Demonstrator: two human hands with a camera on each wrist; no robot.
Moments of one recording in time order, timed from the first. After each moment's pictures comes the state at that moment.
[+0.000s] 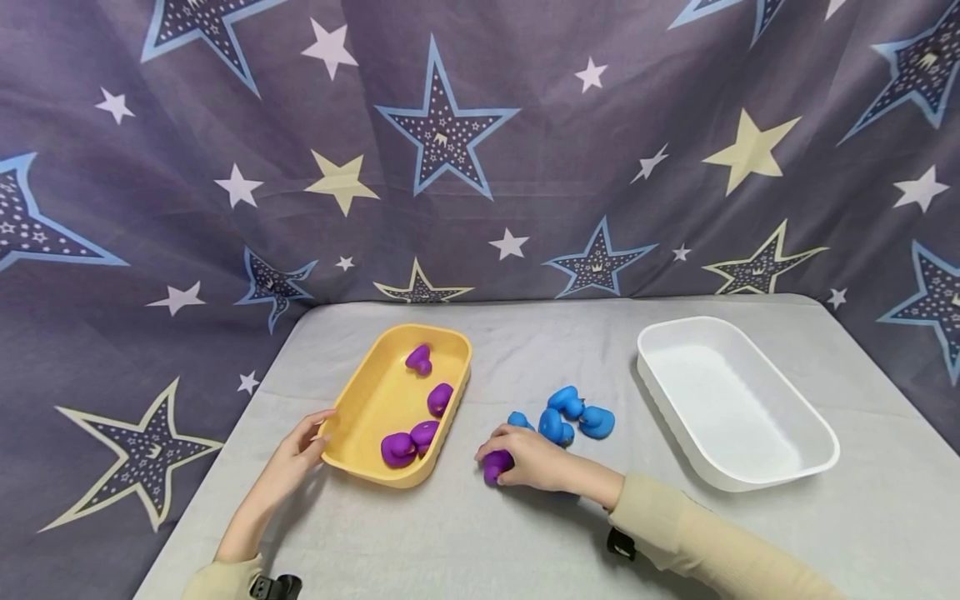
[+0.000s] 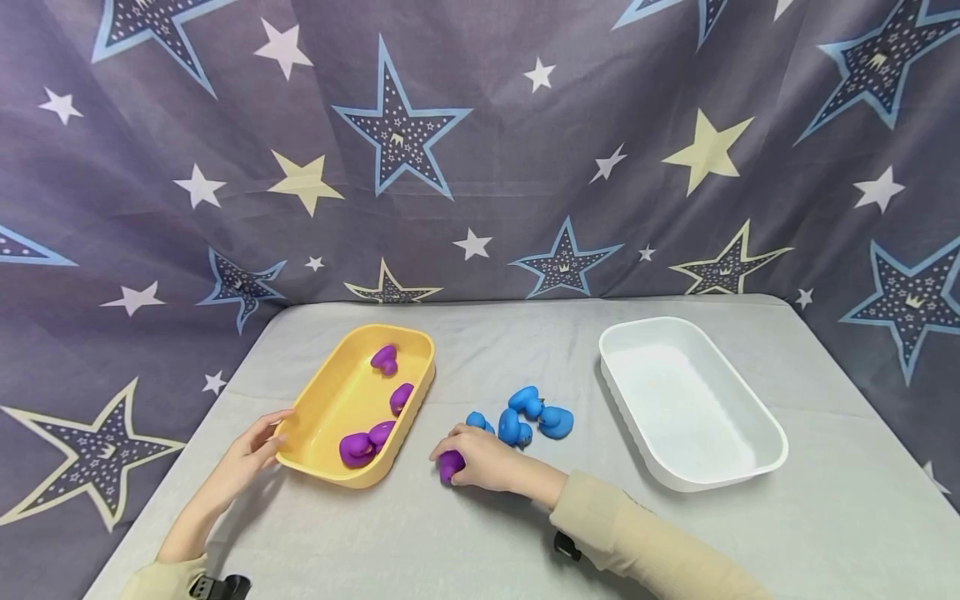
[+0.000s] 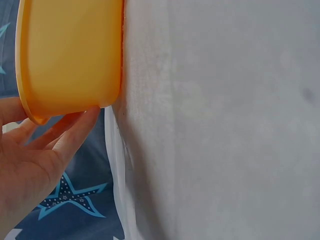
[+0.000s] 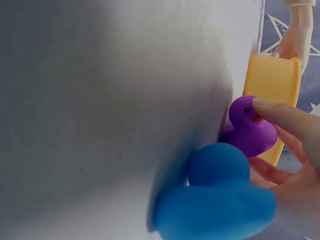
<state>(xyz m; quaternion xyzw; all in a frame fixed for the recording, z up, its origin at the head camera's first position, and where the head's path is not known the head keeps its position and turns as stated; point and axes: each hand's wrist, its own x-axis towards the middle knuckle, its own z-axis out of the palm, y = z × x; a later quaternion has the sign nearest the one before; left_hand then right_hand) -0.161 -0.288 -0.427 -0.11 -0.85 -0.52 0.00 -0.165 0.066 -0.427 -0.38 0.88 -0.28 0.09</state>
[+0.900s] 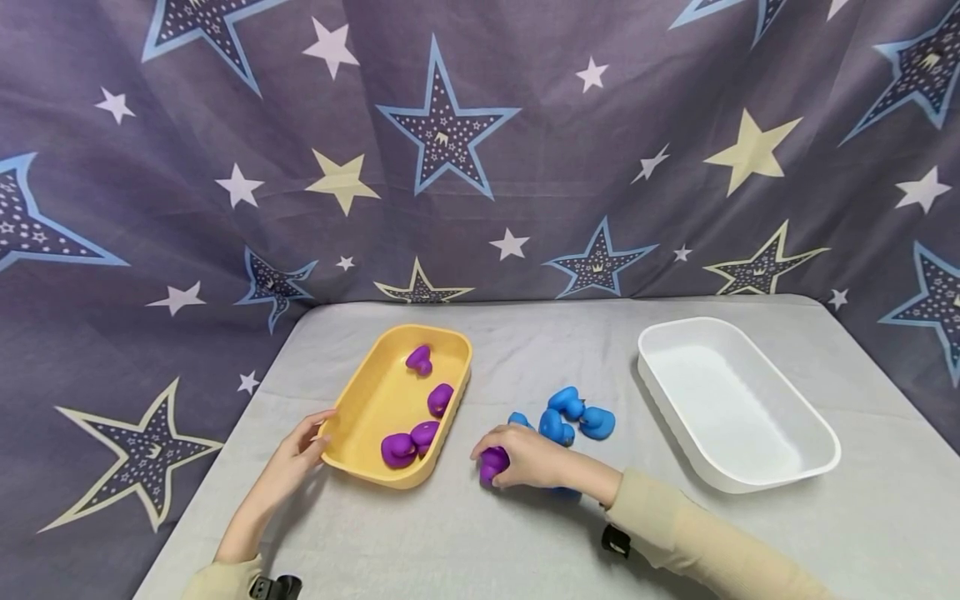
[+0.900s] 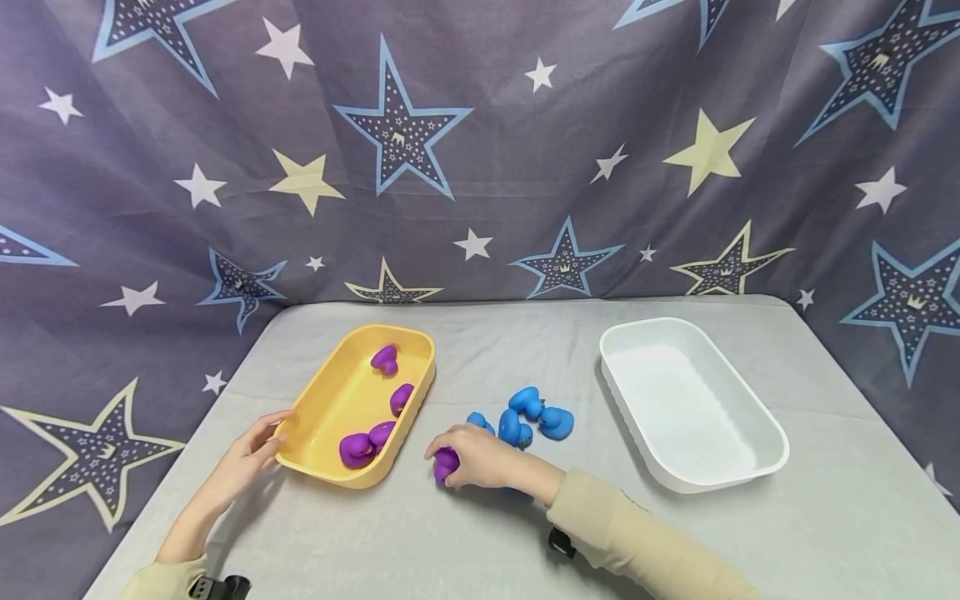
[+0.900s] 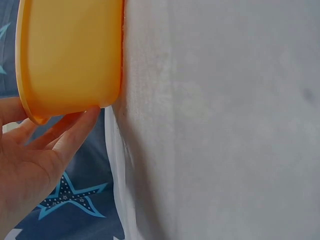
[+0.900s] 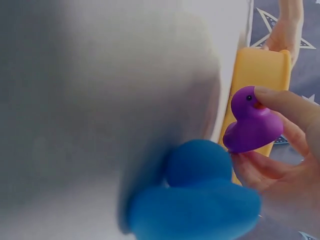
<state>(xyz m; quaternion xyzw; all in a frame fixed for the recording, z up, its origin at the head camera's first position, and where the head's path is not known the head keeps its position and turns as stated) -0.161 -0.290 -0.428 -0.11 -0.85 -0.51 0.00 -0.168 0.062 -0.420 -0.39 0.87 -0.29 0.10</state>
